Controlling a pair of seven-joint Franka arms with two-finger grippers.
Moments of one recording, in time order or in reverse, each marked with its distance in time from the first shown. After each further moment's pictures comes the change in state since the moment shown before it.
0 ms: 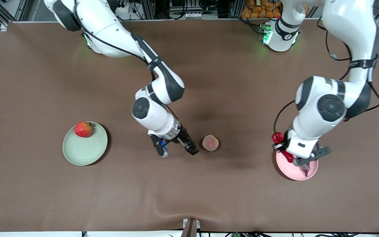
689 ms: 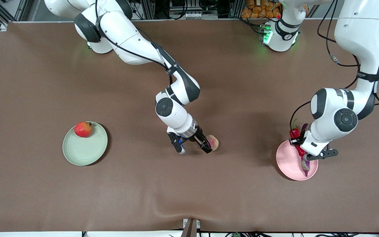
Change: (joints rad) left arm 0.119 0.079 -0.004 -0.164 0.000 0.178 0.231; right arm 0.079 0.139 -0.038 0.098 -0.002 0.103 0.057
